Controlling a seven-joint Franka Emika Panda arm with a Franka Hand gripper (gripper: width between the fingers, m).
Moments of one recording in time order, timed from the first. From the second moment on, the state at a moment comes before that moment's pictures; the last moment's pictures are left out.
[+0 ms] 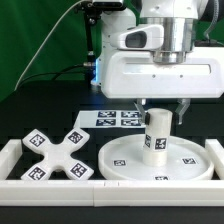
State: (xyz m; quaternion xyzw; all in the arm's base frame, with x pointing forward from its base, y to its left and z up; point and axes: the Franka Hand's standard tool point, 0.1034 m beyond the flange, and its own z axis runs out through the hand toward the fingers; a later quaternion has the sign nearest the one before) arm 0.566 0.046 0.079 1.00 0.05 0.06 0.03
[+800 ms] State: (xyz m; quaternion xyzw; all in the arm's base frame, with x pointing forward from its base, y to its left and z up) arm 0.566 0.033 0.078 0.89 -0.45 0.07 -0.03
